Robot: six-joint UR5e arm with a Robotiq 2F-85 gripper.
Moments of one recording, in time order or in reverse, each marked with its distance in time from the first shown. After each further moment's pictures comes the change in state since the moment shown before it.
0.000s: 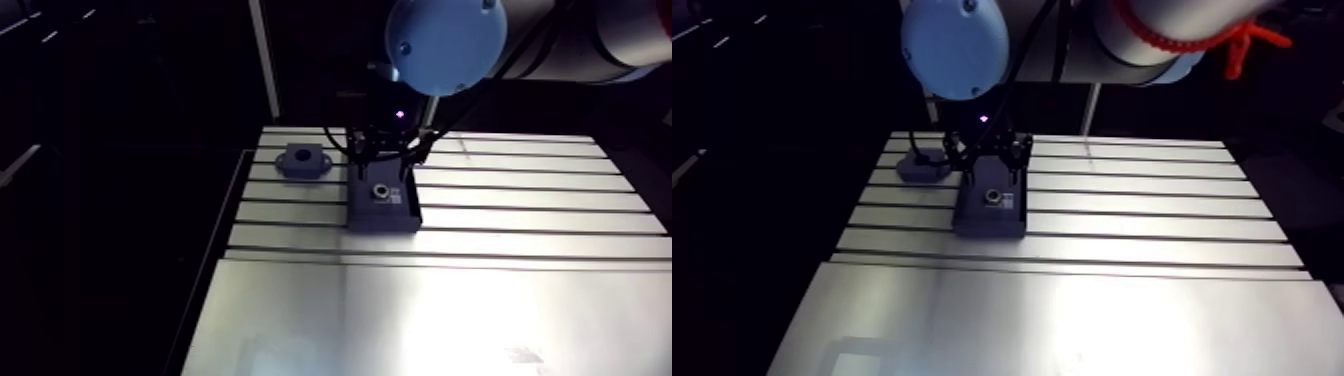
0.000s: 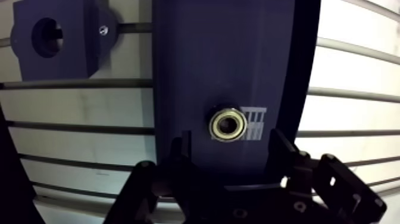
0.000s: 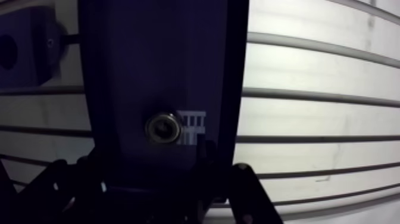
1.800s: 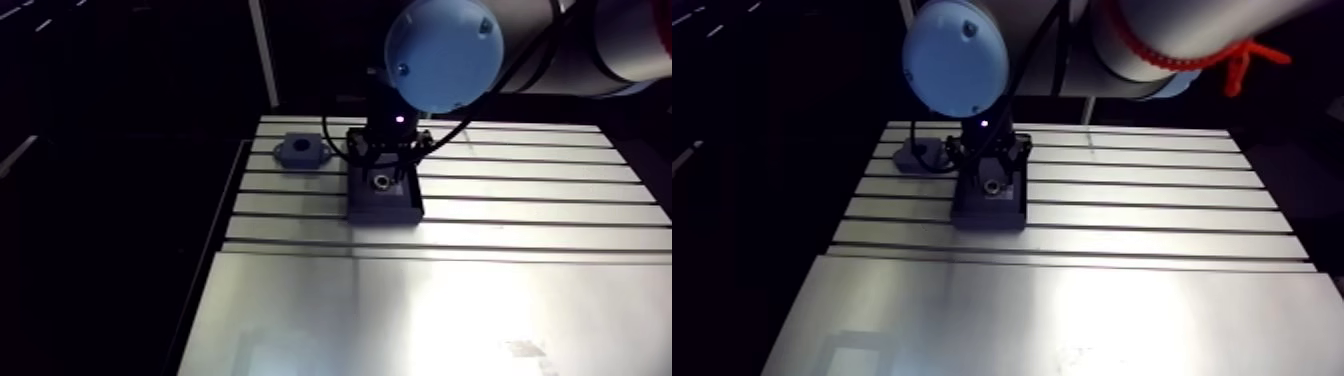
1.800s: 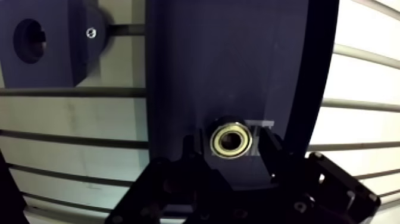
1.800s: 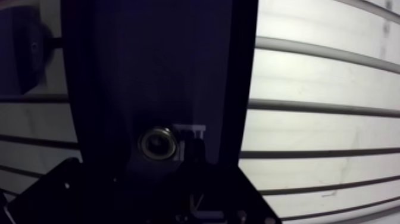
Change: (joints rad) arm -0.002 0.036 0.028 -0.073 -0.001 -0.012
